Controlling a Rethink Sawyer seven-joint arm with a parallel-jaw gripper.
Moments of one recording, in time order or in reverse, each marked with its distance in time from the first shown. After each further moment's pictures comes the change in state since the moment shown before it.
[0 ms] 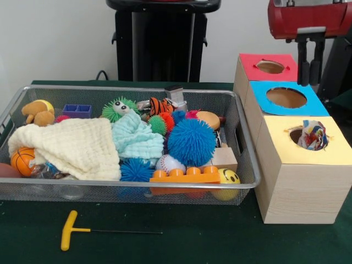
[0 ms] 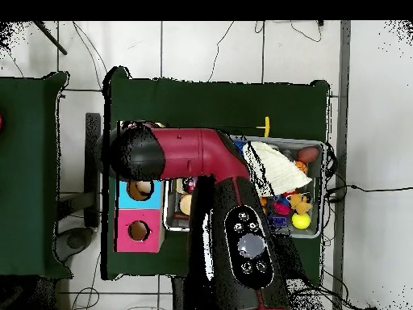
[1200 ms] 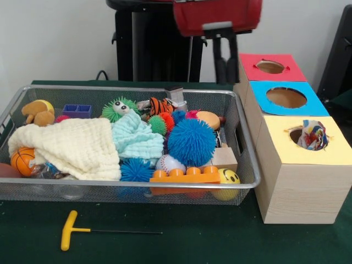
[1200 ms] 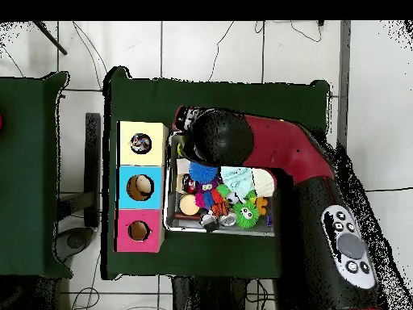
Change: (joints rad) arm -0.294 -0.012 0.163 0.005 -0.028 0.081 -0.034
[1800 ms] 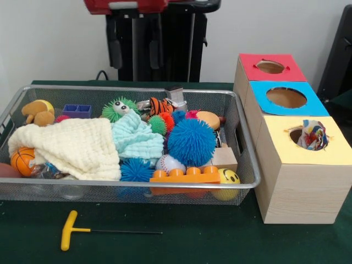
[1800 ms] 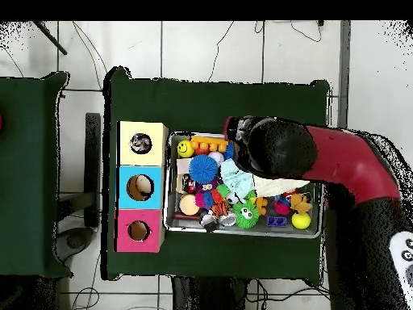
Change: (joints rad) arm -0.178 -0.060 0.065 0.021 -0.143 0.059 -0.120
